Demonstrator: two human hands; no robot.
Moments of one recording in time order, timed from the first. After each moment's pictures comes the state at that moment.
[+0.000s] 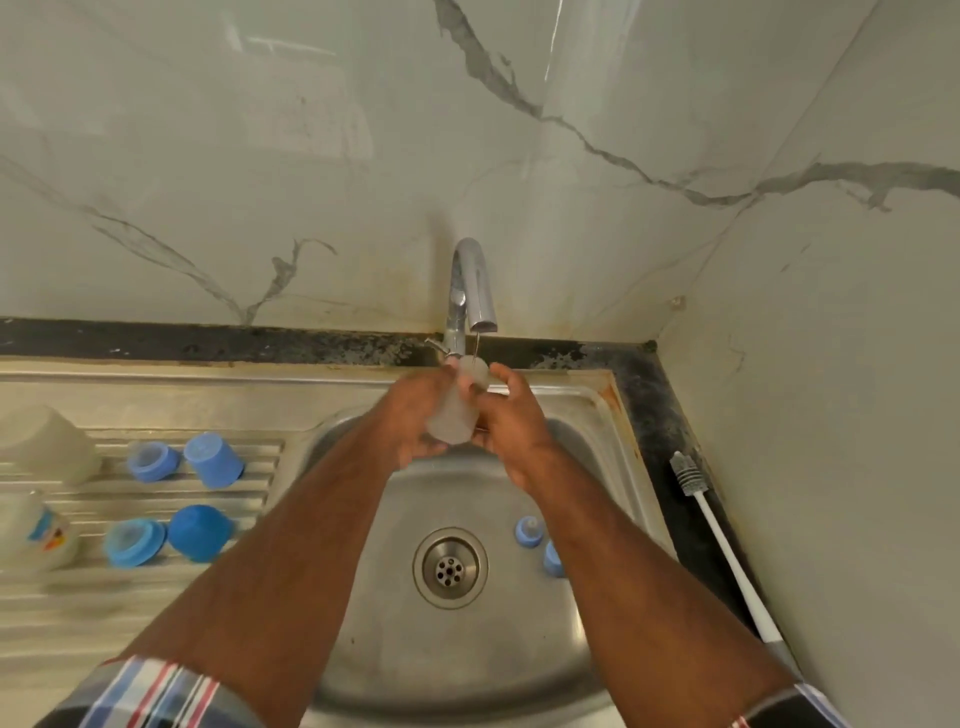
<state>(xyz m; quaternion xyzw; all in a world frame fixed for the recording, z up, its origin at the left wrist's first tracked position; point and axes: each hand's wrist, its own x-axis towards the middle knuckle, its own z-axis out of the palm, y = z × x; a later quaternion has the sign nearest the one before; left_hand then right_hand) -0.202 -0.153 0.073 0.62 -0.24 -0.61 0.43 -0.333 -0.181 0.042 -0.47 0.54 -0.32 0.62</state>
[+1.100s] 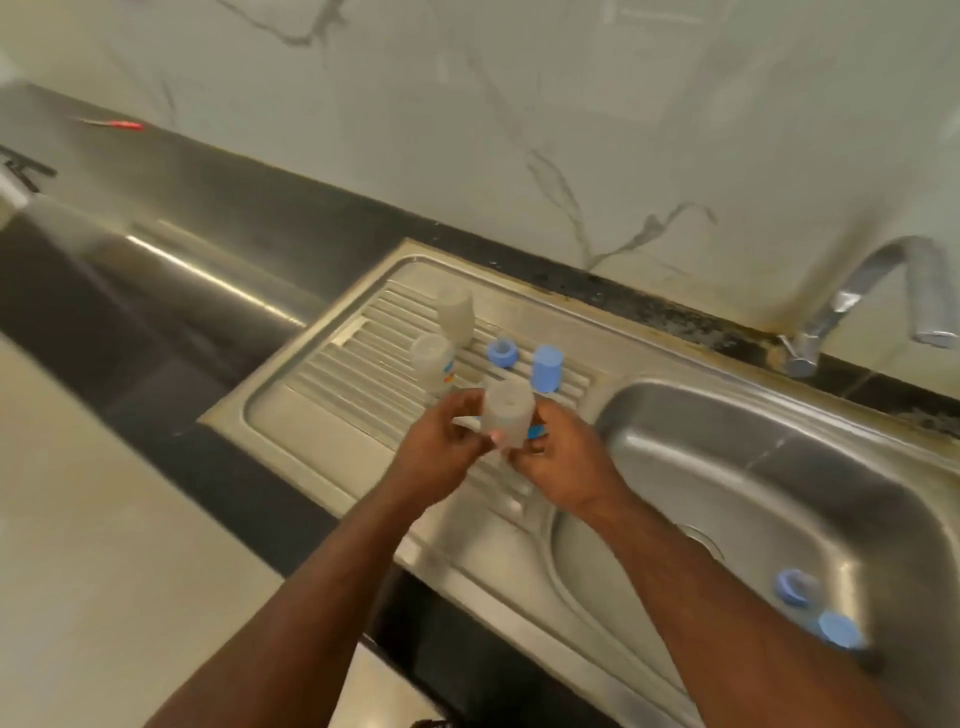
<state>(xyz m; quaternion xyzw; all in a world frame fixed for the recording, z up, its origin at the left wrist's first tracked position) -0.031 0.107 0.031 0.77 -0.30 -0.28 0.49 -0.154 -0.017 0.021 -0.81 0.28 -0.14 0.49</state>
